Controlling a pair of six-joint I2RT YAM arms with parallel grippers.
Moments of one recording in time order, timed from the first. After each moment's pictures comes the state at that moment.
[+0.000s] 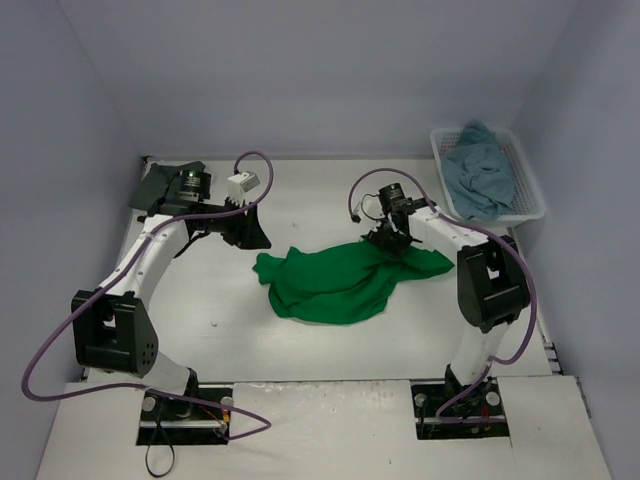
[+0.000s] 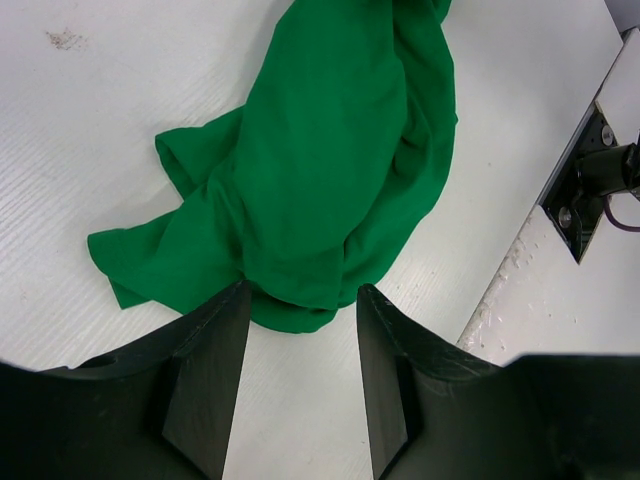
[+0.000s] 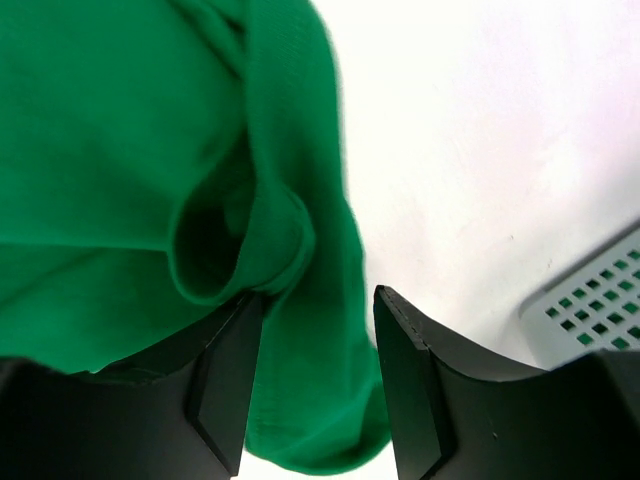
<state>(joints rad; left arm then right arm) -0.16 1.50 1.27 -0.71 0.84 0.17 0.36 1.83 1.25 -0.59 0.10 -0.72</state>
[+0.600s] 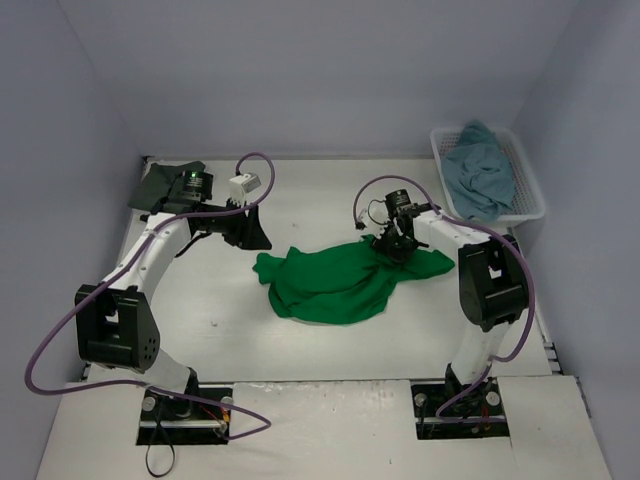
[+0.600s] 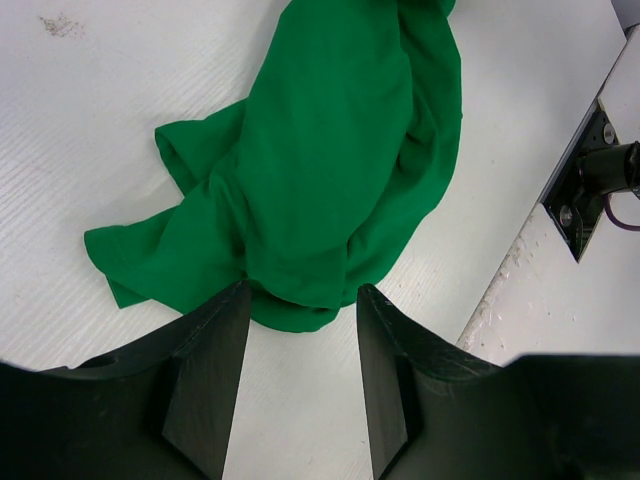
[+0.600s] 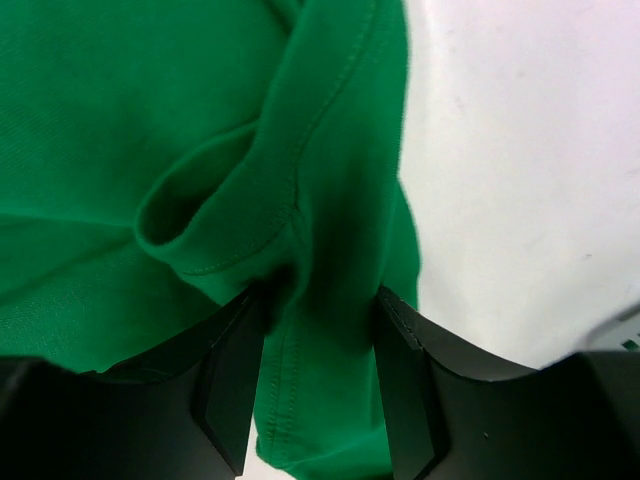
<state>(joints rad) -0.16 1.53 1.27 -0.71 0.84 0.17 0.31 1.83 1.20 -0.59 0.00 -0.74</state>
